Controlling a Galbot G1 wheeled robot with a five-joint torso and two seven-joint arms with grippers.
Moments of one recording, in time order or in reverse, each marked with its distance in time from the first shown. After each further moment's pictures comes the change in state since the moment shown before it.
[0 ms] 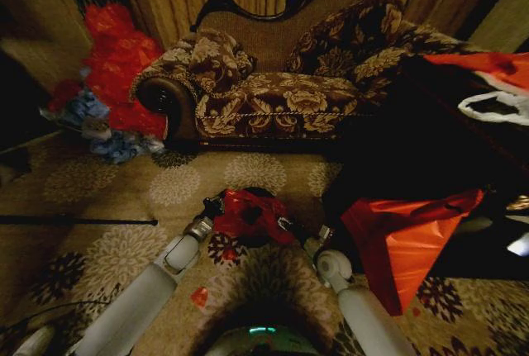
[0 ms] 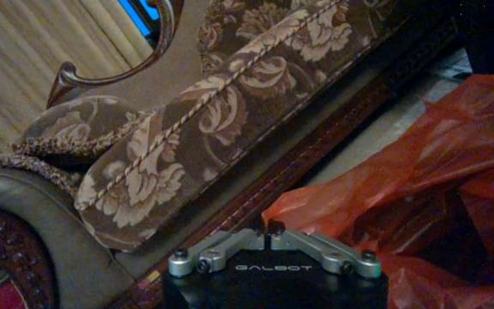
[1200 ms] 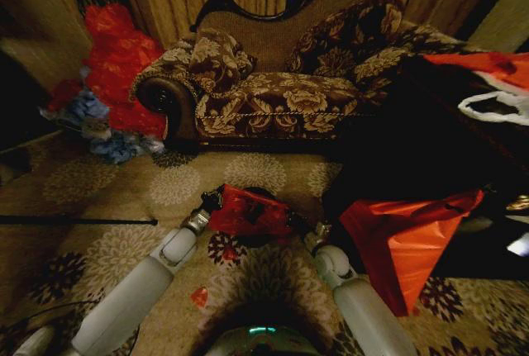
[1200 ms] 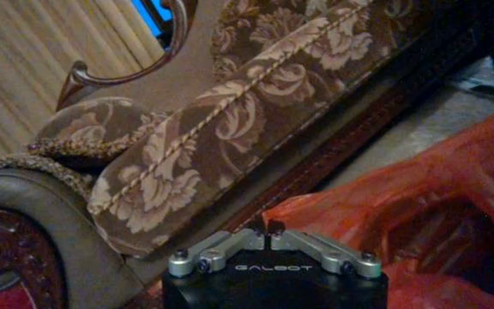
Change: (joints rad) left arm -0.070 0.047 -0.001 -0.010 -0.101 0.031 0.012; right arm 0.073 -0.001 -0.032 -0.035 -0.303 0.084 0.024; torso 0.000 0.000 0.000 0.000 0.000
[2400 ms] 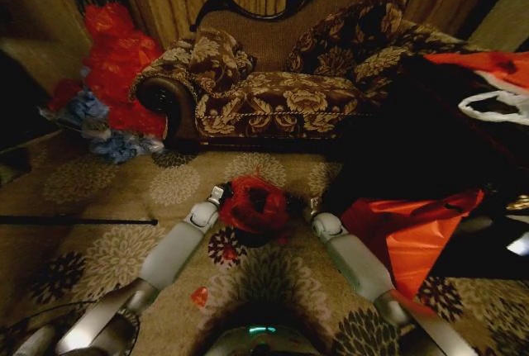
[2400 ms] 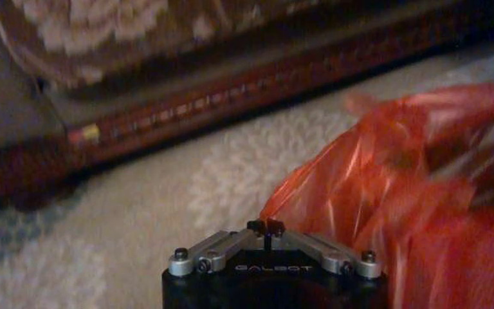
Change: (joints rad) left arm -0.351 -0.280 0.144 0.591 -0.292 0.150 0.004; right arm 0.394 0.013 -0.170 -0.569 -0.145 0.032 -0.260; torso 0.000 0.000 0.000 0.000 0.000
